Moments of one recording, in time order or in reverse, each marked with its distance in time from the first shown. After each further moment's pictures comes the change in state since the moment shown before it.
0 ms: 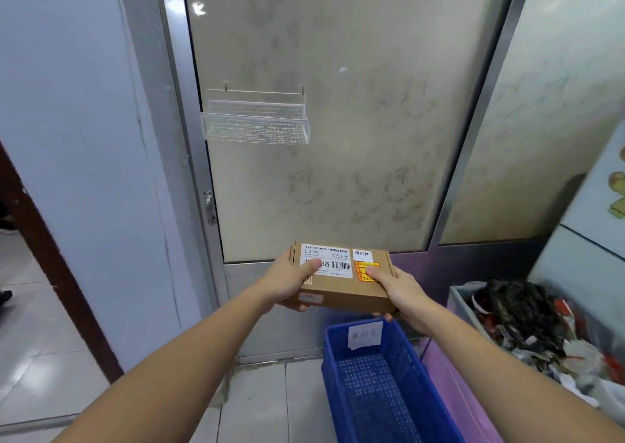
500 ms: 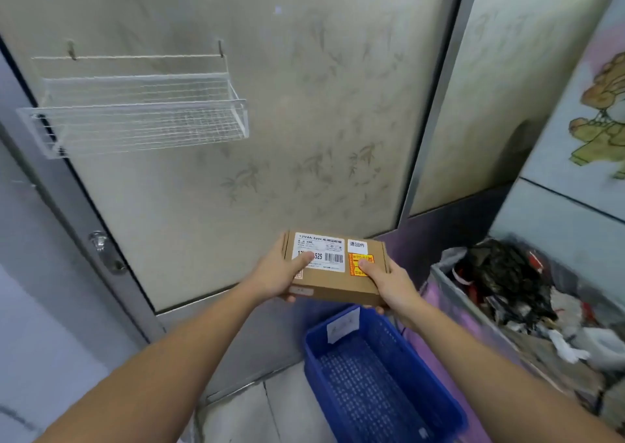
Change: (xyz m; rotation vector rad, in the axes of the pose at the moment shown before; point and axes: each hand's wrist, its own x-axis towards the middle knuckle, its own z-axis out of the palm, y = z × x) left_hand 0.276 -0.012 -0.017 0.131 -0.255 0.121; right_hand 0.191 0.011 0.004 0.093 0.330 0.035
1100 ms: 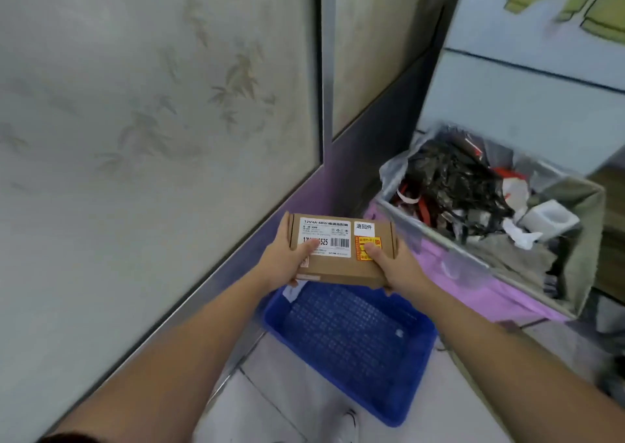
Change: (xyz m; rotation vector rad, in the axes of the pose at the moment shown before) left_hand 0.271 -0.065 0.171 0.157 -0.459 -0.090; right_hand 0.157 0.142 -0.096 0.099 0.361 0.277
